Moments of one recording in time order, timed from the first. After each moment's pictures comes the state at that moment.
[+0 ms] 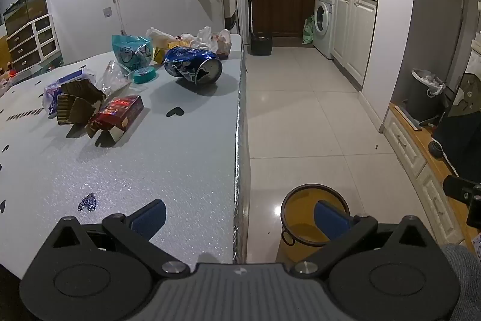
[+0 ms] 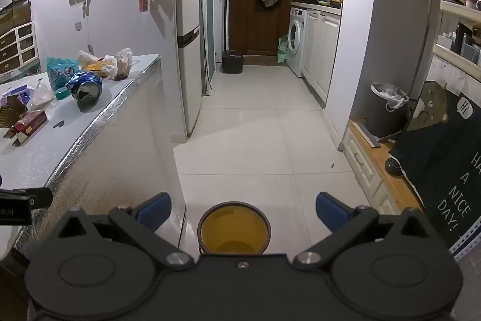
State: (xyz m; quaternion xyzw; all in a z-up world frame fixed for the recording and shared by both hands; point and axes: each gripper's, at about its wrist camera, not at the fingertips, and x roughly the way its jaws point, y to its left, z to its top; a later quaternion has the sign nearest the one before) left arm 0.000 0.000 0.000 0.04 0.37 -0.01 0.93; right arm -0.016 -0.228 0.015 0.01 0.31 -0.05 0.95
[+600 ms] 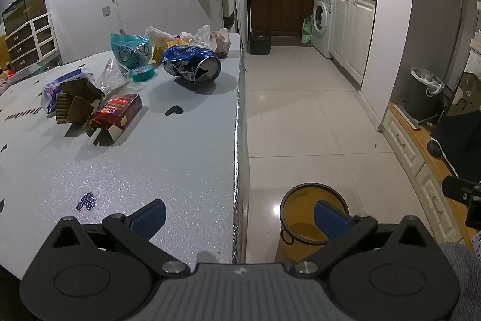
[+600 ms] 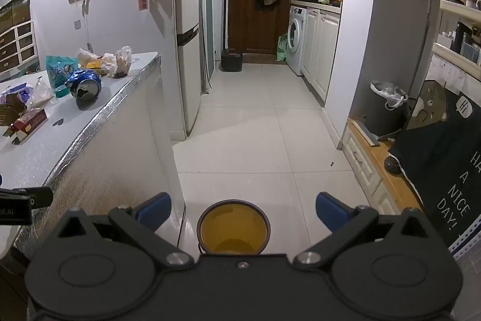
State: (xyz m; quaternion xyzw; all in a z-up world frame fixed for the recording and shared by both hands) left arm 0.000 0.000 0.000 0.04 0.37 -0.02 0.93; right arm -0.017 -0.228 0.015 0.01 0.32 -0.05 0.95
